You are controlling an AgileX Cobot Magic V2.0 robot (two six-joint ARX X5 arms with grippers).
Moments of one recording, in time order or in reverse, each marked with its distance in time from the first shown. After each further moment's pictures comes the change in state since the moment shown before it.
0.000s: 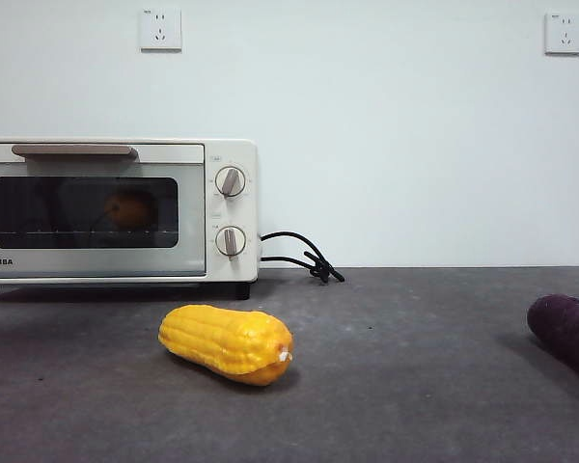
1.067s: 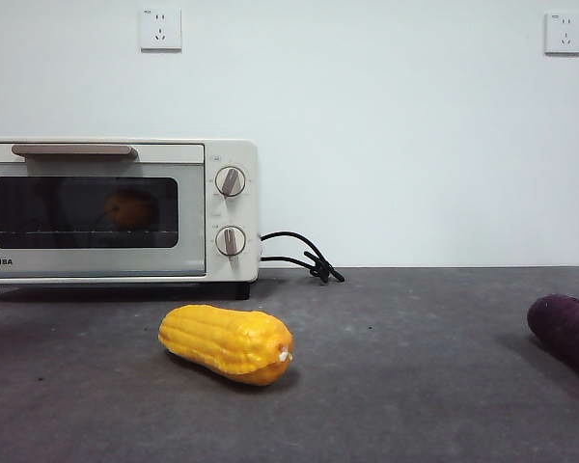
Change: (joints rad) left arm -0.041 -0.094 -0.001 -0.065 -0.612 0.086; right arm 0.000 0.001 0.000 0.000 0.000 0.003
